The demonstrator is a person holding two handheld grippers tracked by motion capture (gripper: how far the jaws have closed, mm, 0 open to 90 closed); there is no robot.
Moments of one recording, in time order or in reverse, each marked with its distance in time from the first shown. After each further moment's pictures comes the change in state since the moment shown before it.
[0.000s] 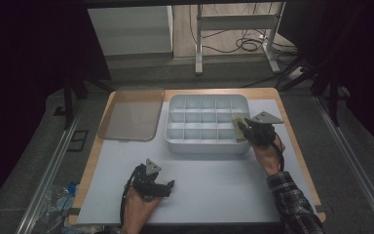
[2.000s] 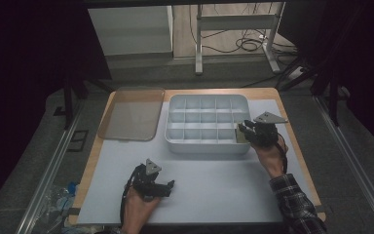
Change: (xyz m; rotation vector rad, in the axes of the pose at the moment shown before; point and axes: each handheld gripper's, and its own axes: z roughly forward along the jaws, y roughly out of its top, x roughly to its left) left arm 0.000 0.000 0.000 0.001 0.000 0.000; right arm -0.003 0.005 -0.010 0.011 0.065 0.054
